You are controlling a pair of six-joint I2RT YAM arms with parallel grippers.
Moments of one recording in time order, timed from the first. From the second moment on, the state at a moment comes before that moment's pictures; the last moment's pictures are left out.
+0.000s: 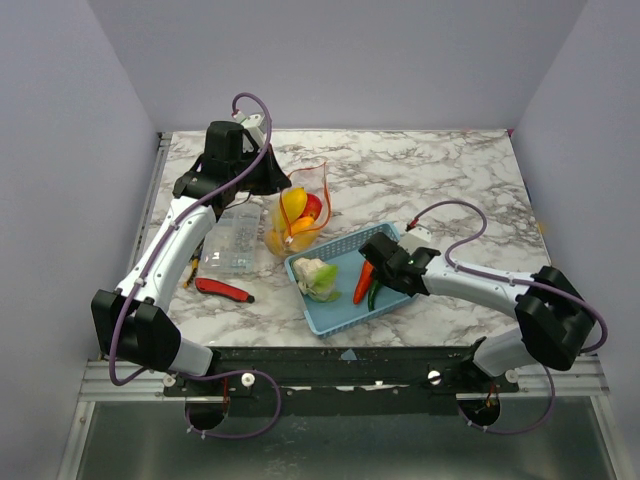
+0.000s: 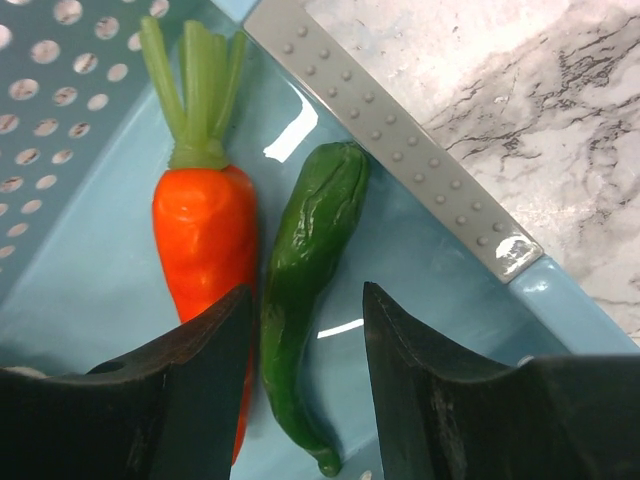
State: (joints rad) left arm -0.29 1.43 1.40 -0.52 0.38 -0.36; right arm 0.84 1.44 0.82 -0.54 0.57 1.21
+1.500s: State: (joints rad) left arm -0.29 1.42 1.40 -0.52 0.38 -0.36; right arm 0.83 1.38 1.16 -0.08 0.00 0.87
